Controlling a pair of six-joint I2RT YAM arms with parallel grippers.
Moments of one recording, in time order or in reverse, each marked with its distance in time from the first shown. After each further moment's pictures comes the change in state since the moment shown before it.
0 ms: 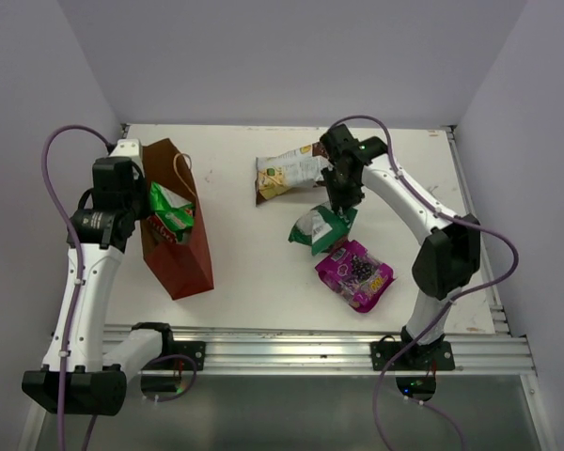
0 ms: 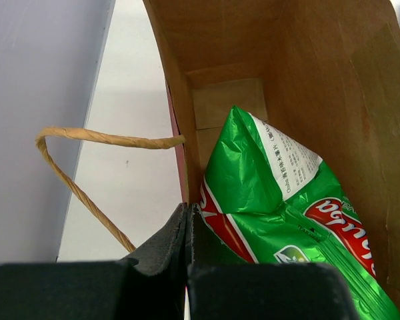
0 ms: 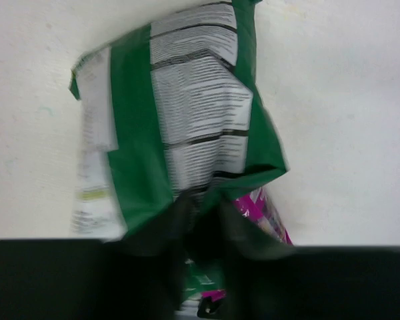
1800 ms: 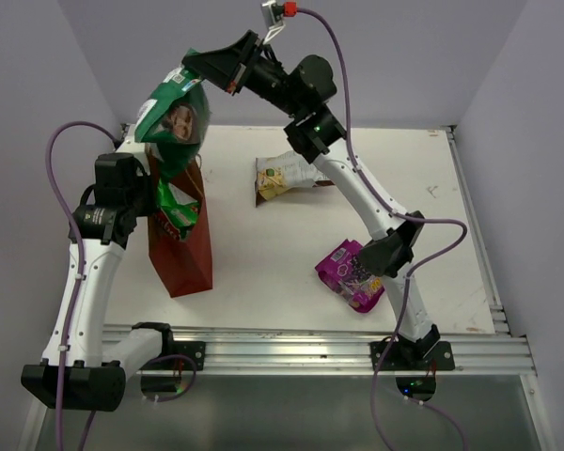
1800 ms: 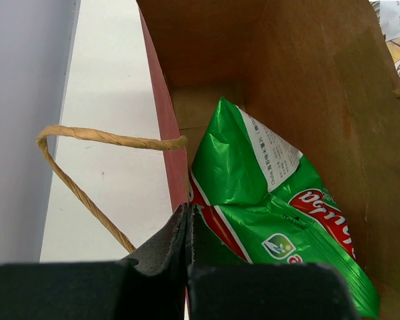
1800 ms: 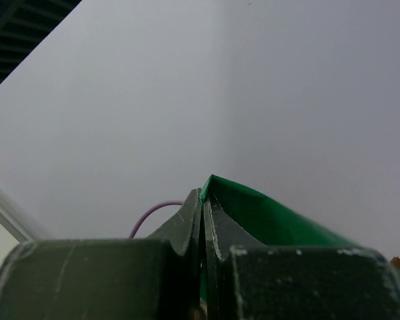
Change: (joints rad) left arm -0.015 0.027 0.018 0.015 0.083 -0.003; right arm 0.225 0.380 0.874 1.329 -0.597 0.787
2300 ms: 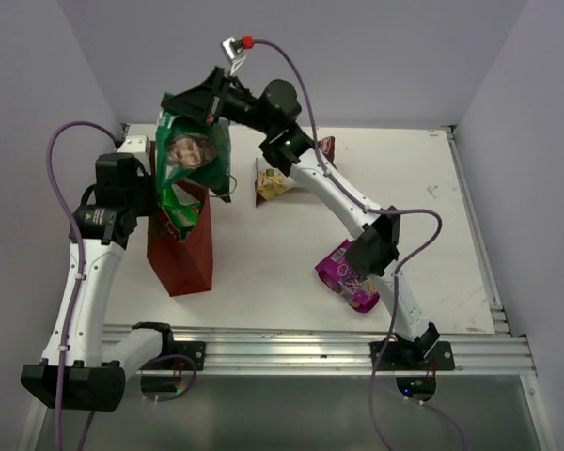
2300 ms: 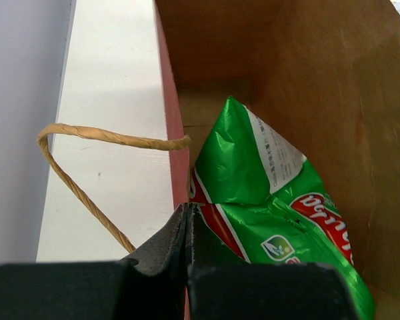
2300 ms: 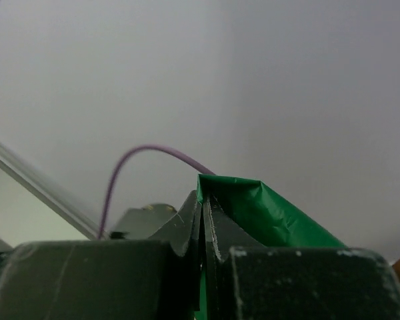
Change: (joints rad) left arm -0.005 0.000 0.000 0.001 0.006 -0.006; right arm 0.048 0.084 -0.073 0.116 -0.108 0.112
